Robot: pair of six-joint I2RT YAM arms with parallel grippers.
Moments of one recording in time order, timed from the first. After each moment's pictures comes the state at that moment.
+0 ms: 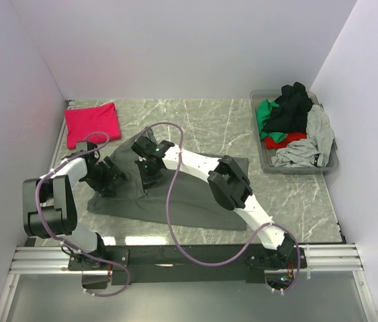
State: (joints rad) left arm 0.13 1.56 0.80 -0.55 0.30 -0.68; right arm 0.95 2.43 2.09 -0.78 -0.15 0.56
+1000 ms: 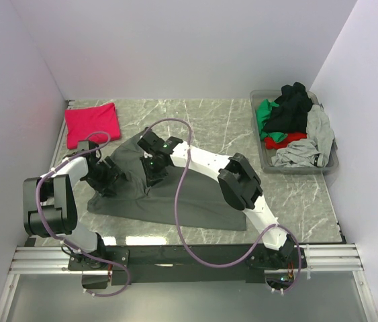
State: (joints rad) left arm 0.12 1.57 0.81 -0.57 0.27 -0.68; right arm 0.93 2.30 1.96 -0.77 -0.18 0.57
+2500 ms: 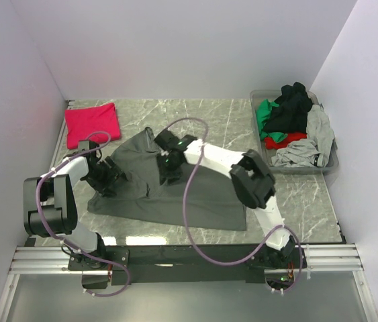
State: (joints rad) left arm 0.11 1.57 0.82 -0.57 0.26 -0.68; right arm 0.85 2.18 1.75 -0.73 -0.16 0.62
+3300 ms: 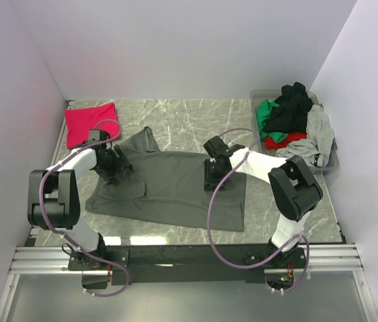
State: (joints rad) left arm 0.01 1.60 0.96 -0.55 0.17 -0.65; right arm 0.58 1.77 1.12 -0.61 -0.08 0.62
